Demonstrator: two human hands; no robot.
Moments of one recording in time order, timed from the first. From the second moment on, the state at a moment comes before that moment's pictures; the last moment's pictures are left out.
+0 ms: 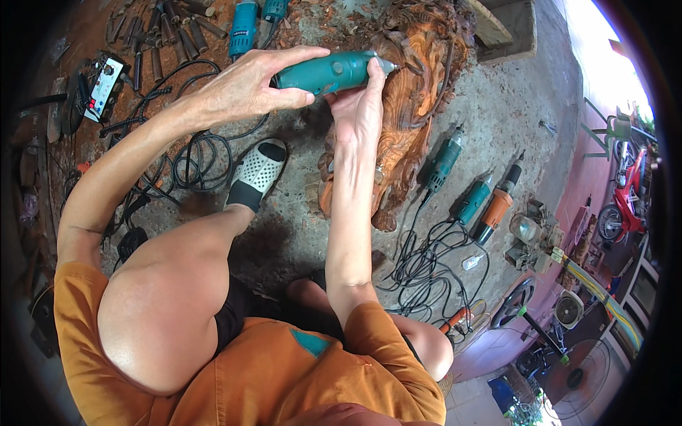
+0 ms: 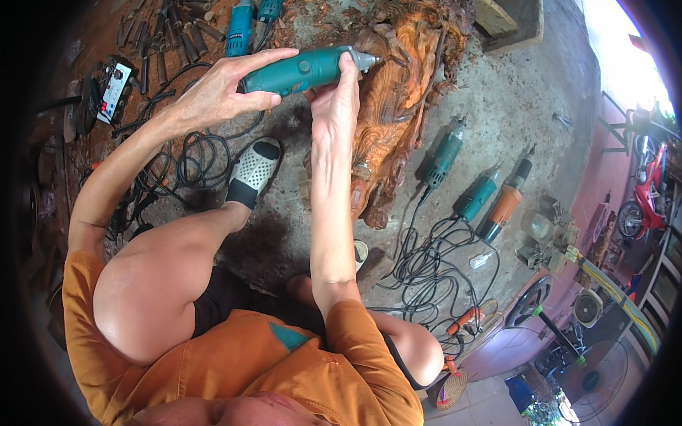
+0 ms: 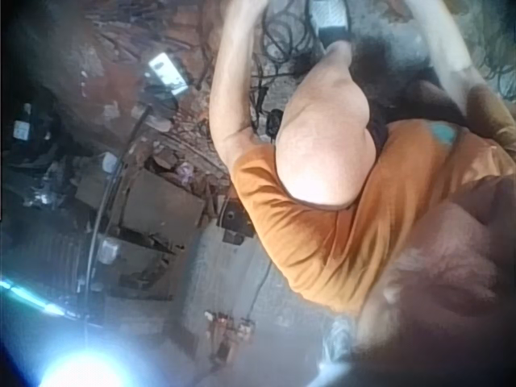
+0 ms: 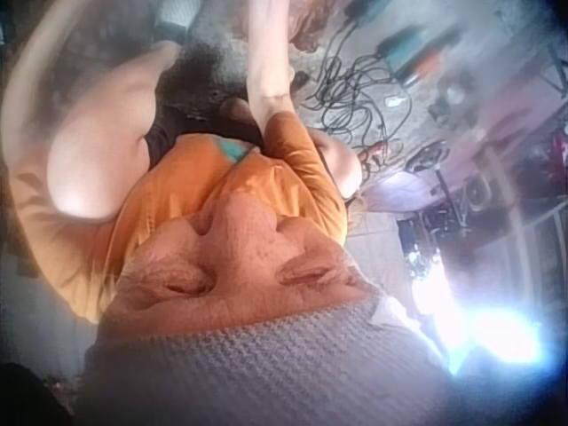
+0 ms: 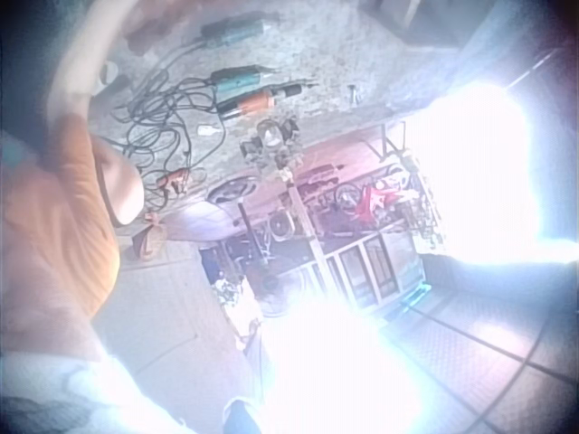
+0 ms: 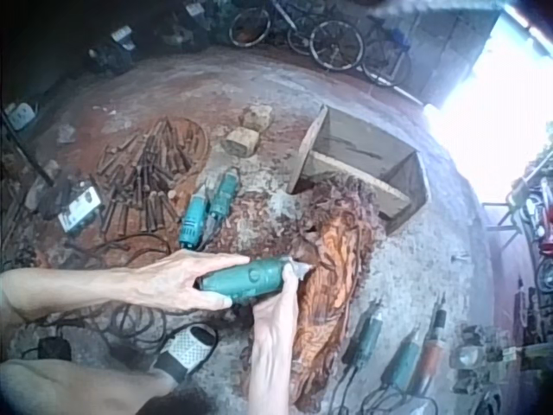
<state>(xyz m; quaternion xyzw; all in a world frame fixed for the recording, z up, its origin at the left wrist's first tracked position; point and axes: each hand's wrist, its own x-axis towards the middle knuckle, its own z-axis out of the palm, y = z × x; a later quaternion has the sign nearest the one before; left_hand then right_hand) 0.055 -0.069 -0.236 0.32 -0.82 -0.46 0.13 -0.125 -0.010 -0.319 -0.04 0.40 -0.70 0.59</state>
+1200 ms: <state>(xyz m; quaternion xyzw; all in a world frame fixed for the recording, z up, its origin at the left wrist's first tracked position) 0.064 -0.060 -0.209 0.29 -0.84 -0.46 0.05 -0.105 0.026 -0.305 0.01 0.38 -0.71 0.59</state>
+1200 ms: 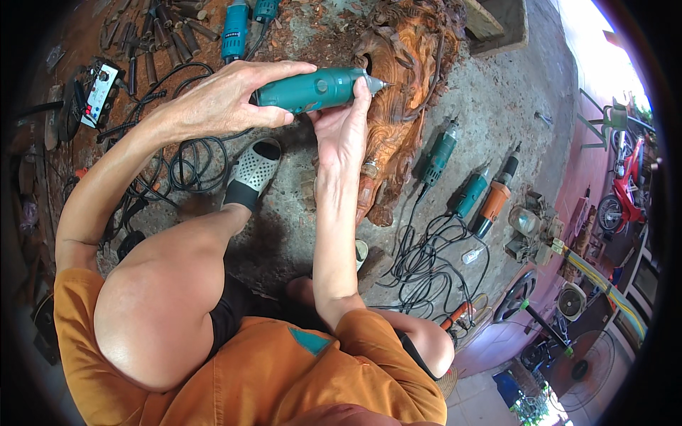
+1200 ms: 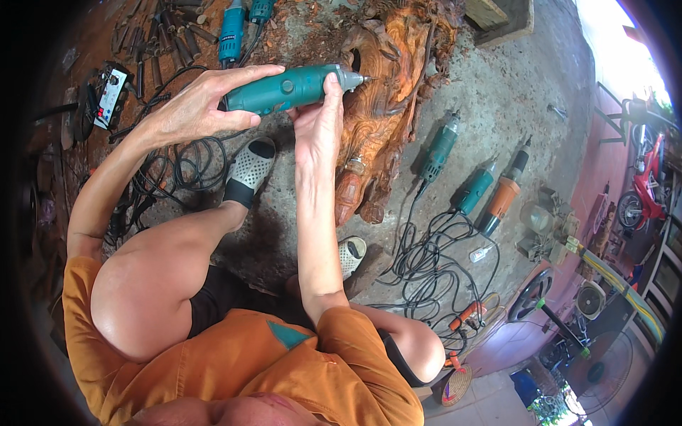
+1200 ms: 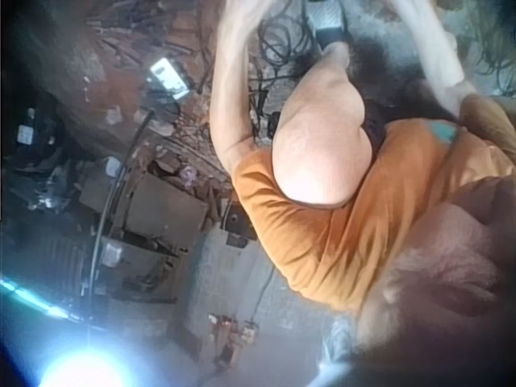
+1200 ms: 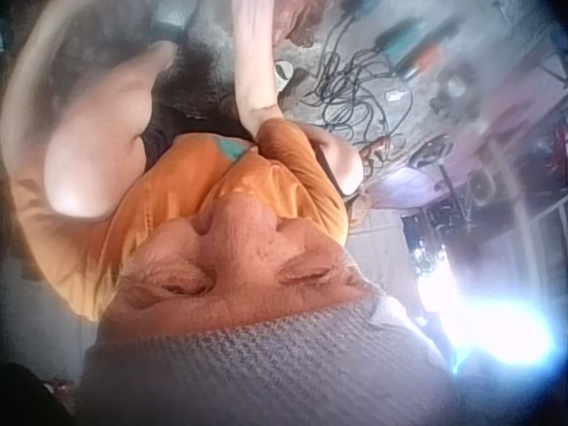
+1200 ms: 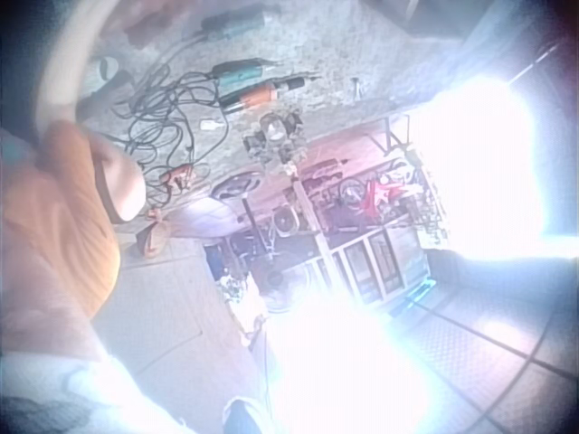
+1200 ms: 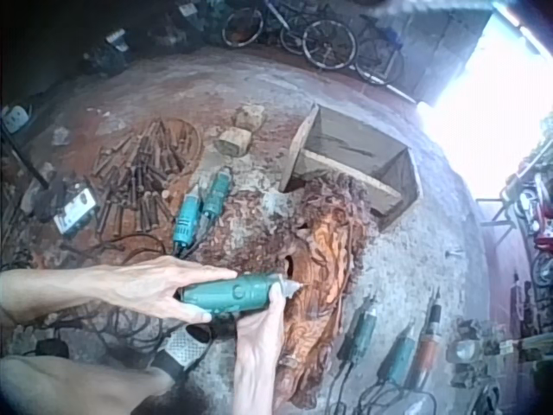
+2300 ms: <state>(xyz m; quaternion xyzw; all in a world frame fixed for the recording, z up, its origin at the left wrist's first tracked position) 0.068 -0.056 -0.205 0.30 -0.83 -0.46 0.07 -0.105 0.029 -0.303 0.00 0.37 -0.70 0.60</state>
